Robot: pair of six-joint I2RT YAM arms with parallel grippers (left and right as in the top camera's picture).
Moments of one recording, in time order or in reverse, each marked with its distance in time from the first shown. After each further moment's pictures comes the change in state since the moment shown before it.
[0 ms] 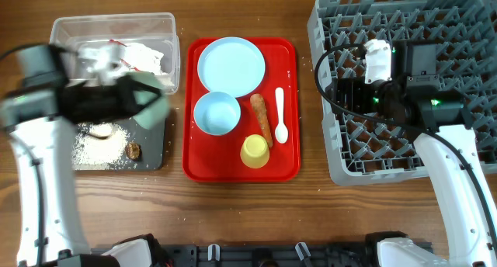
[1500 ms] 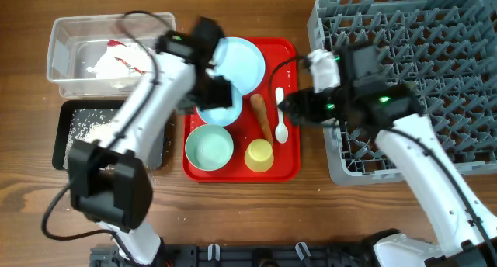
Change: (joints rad) left arm -0.581 0.465 0.263 -0.091 -0.741 -0.480; right arm 0.288 0.089 0.000 0.051 -0.076 0.092
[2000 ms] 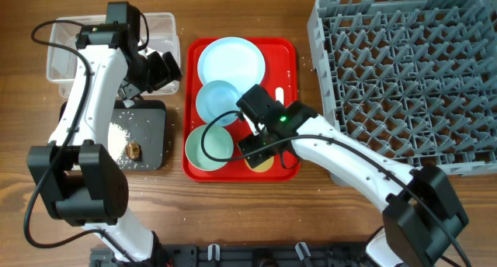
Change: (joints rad) left arm 0.330 -0.003 0.001 0.087 0.031 -0.039; right arm 0.393 0.297 0.000 -0.043 0.280 0.090
